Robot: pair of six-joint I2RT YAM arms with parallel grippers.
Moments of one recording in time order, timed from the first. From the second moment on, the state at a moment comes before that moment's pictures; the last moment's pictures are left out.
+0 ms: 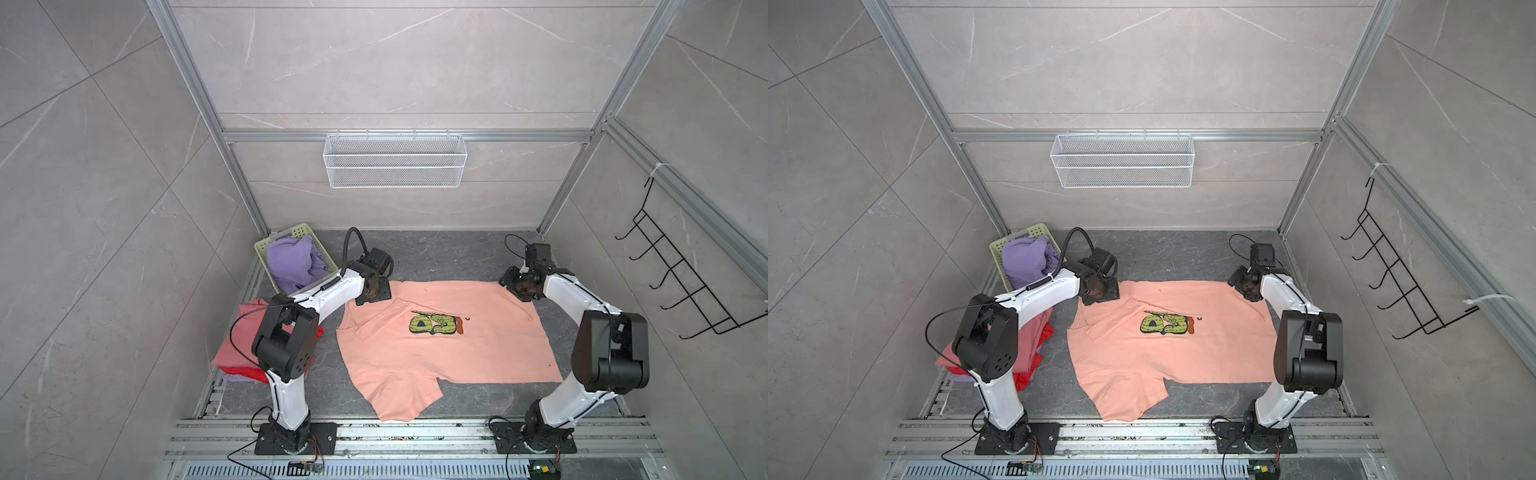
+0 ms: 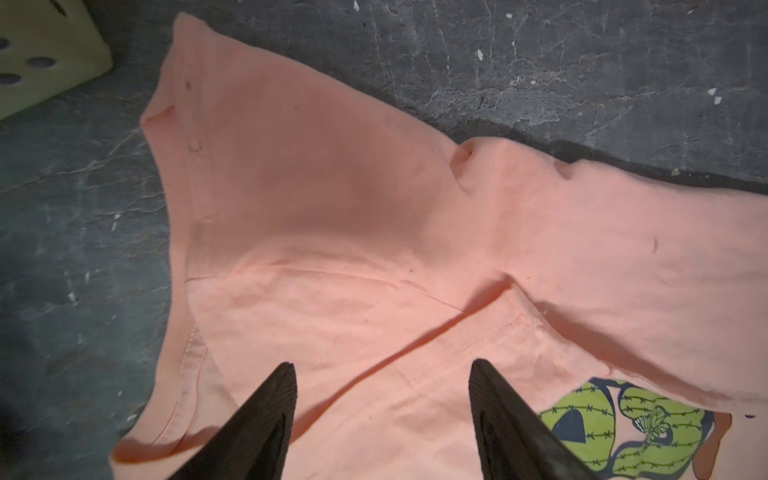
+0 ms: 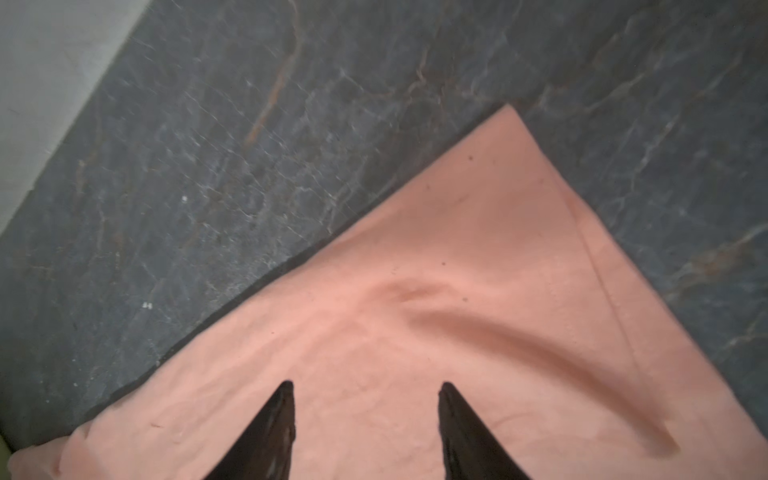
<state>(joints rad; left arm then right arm) -0.54 1.88 1.41 -0.71 -0.10 -0.65 -0.09 1.70 1.14 -0.49 -0.11 0.57</state>
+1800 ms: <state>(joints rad) -0.54 2.46 2.13 -0.78 0.04 -0.57 -0.18 1.83 1.43 -0.55 -0.15 0.63</state>
